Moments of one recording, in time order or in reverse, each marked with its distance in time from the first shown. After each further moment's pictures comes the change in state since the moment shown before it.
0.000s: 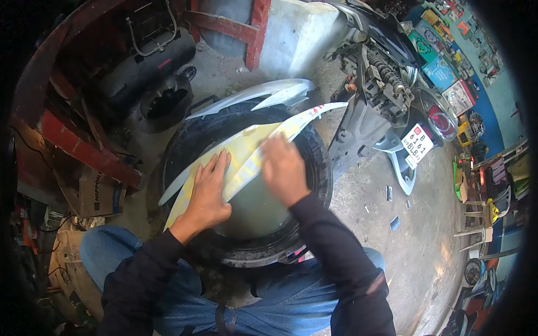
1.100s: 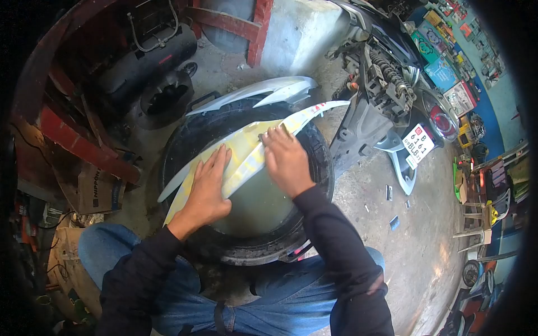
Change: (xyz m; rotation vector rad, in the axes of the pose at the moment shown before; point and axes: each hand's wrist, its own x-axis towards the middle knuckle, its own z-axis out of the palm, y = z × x) left_hand -0.001 0.001 -0.001 0.024 -0.059 -0.025; right_hand 0.007 0.004 -0.009 0.078 -0.130 -0.079
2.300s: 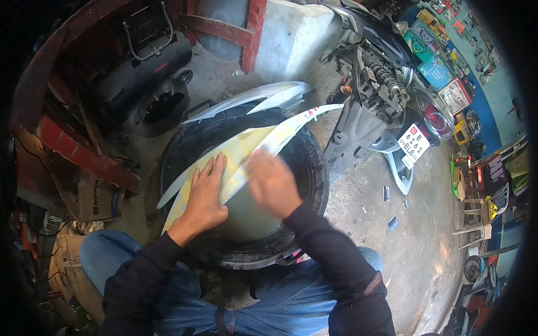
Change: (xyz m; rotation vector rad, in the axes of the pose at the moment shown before) left_hand 0.004 0.002 -0.002 0.038 0.013 0.049; right_hand -0.013 -0.033 -0.010 0.024 -0.051 -0.092
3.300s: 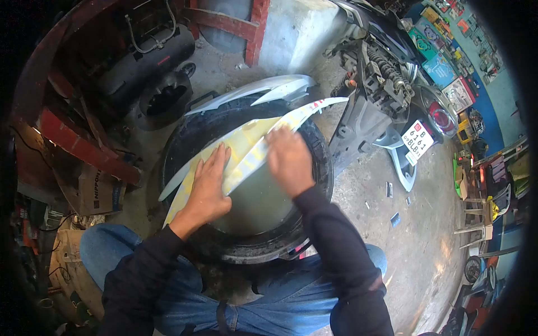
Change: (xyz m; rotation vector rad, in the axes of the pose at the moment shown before) left_hand 0.000 -0.004 0.003 -0.074 0.031 -0.044; right_hand 0.005 0.034 0.006 -0.183 0.076 0.110
